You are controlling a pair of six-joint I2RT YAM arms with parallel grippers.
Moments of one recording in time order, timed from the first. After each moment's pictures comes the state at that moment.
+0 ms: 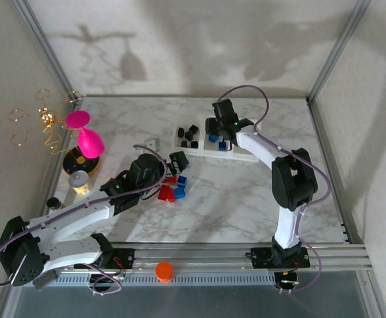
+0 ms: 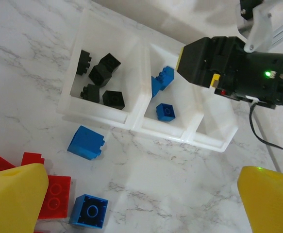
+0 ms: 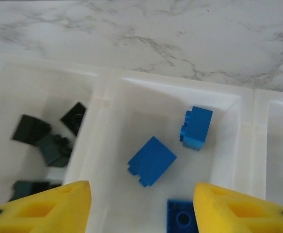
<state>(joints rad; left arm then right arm) -0.78 1.09 0.73 -0.06 -0.34 -0.78 0.52 1.87 1.47 -0.37 0.18 0.32</state>
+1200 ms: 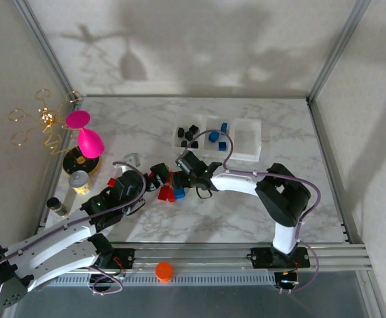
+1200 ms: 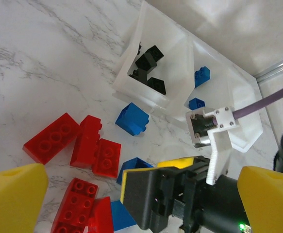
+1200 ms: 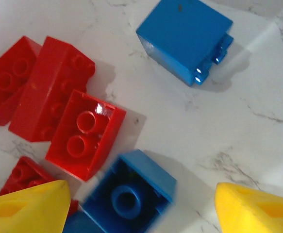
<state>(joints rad) -0.78 0.82 0.56 -0.23 -0.42 -0.92 0.94 1.85 1.14 -0.25 0.11 0.58</state>
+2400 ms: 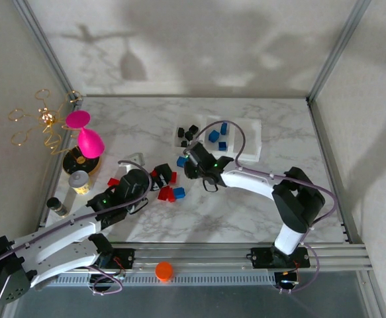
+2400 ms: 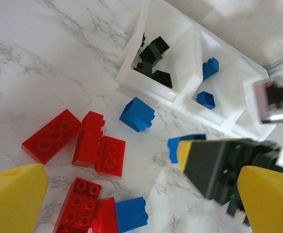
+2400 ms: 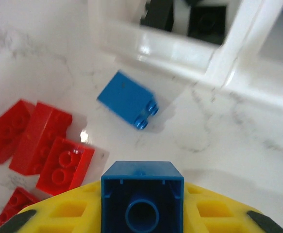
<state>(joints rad) -0.78 0.91 0.57 -0.18 -0.41 -0.90 0.87 1.70 1.13 -0.31 0.21 0.53</state>
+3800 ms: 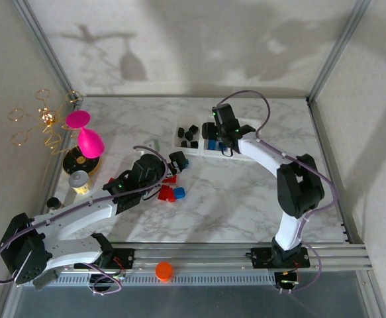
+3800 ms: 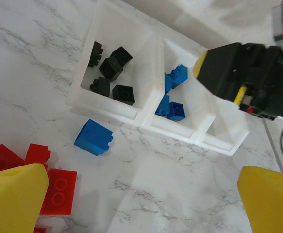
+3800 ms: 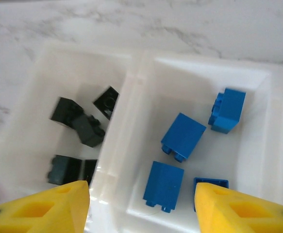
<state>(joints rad) -0.76 1.13 0.72 -0.04 -0.35 -0.83 0.54 1.79 1.37 -0.31 0.12 0.36</state>
